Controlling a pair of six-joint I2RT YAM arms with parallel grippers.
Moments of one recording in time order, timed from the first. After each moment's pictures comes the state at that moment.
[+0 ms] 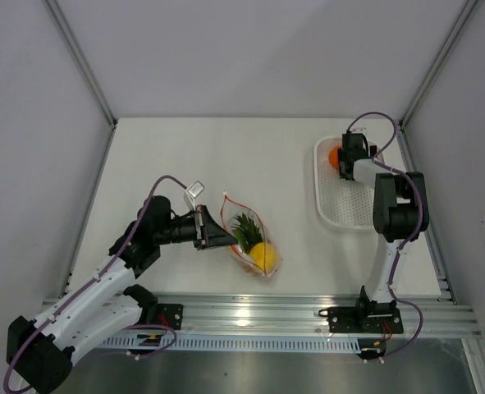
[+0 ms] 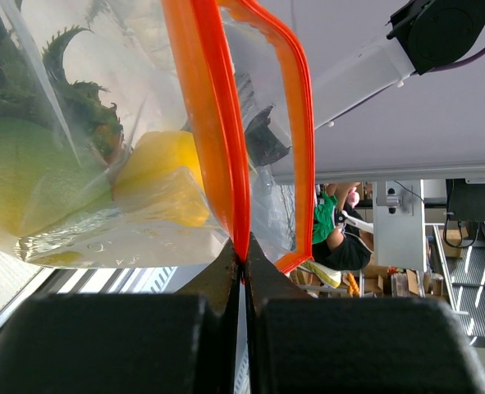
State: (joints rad) left arm -0.55 0.79 0.56 -0.08 0.74 -1.04; right arm 0.06 2.03 1.33 -0.10 0.51 -0.08
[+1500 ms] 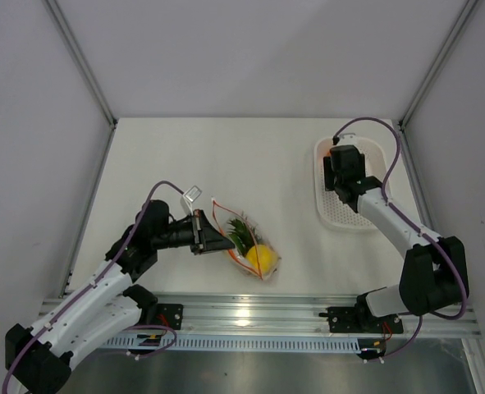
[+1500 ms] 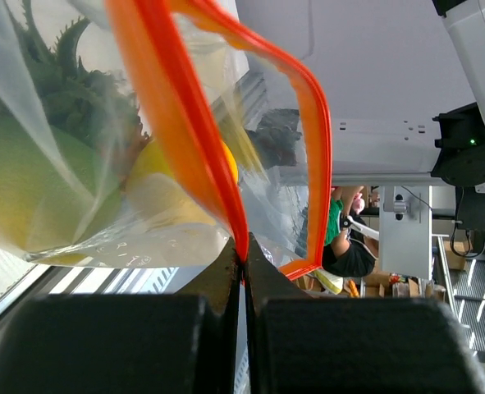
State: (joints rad) left arm -0.55 0.73 0.53 -0.16 0.71 -1.03; right arm 0.31 1.41 1.02 -0.31 0.46 0.06
